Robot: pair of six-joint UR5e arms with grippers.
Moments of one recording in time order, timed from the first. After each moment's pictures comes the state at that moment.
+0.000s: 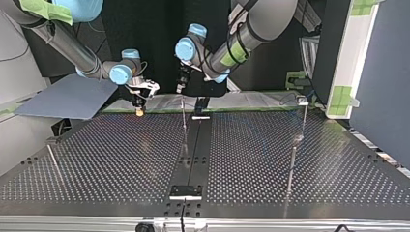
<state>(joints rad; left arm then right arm) -0.72 -2.49 -1.52 -2.54 -1.90 -1.52 1.89 -0.63 1.53 -0.70 1.52 1.58</state>
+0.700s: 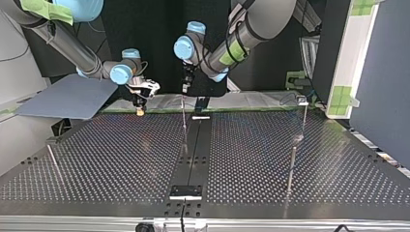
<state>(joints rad) -0.73 -2.49 -1.52 -2.59 -2.01 -1.58 1.89 -0.63 1.53 -0.70 1.52 1.58</state>
